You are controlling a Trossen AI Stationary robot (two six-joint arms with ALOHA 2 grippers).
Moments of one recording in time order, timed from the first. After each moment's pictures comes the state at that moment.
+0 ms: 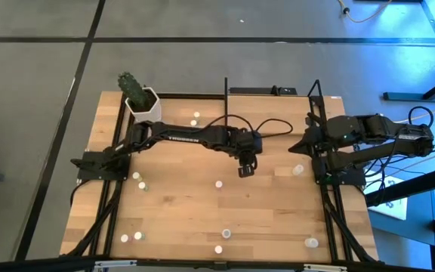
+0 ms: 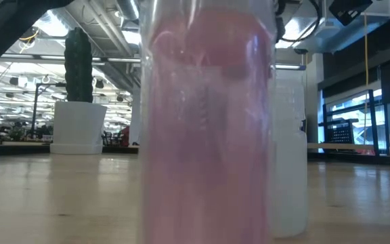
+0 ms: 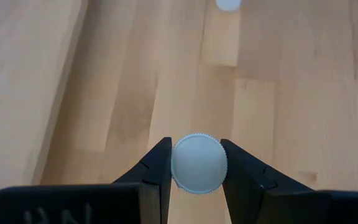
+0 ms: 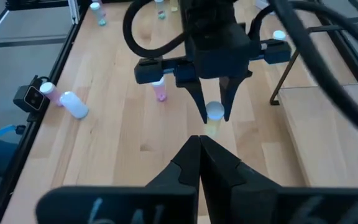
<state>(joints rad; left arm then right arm) 0.03 2.23 2.02 -0.71 -0.09 -0.10 0.08 0.71 1.00 -0.91 0.03 0.12</state>
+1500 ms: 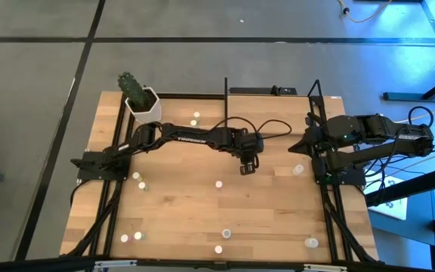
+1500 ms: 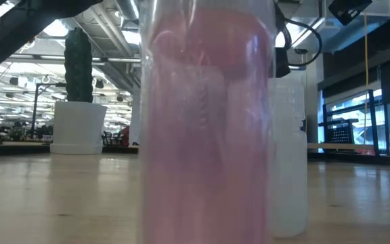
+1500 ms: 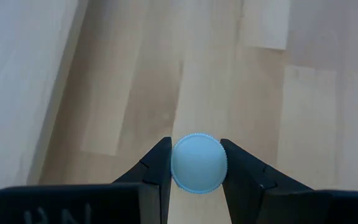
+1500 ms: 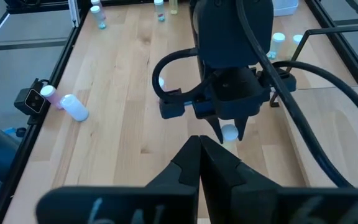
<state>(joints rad) 0.06 2.32 2.02 -0.68 -0.14 -0.07 0.08 0.71 1.00 -0.90 0.03 0.12</state>
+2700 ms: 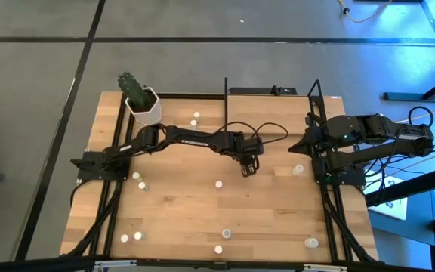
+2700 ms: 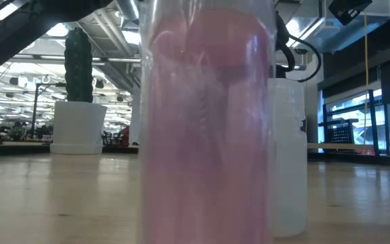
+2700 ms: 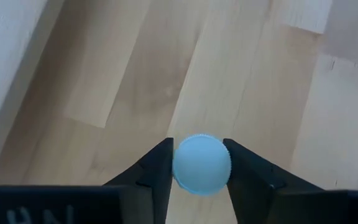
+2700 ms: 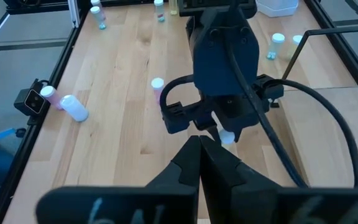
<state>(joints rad) 0.05 2.37 2.02 -0.70 -0.17 -0.24 0.08 0.71 1.00 -0.90 0.03 0.12</state>
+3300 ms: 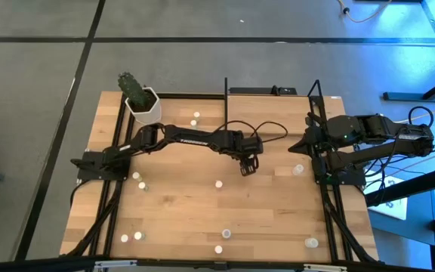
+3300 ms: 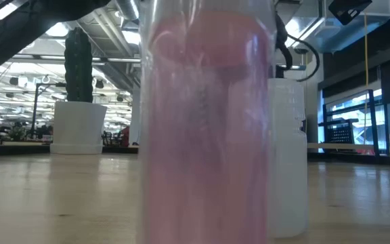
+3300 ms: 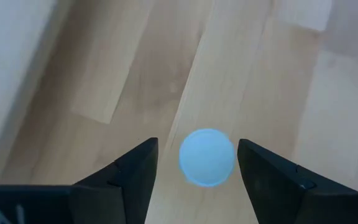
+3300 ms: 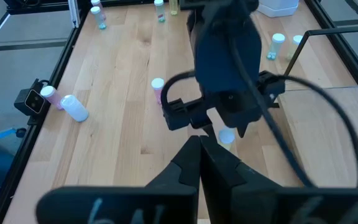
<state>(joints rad) 0.05 2.35 2.01 -0.71 -0.17 -0.24 0.08 0.71 1.00 -0.90 0.03 0.12</state>
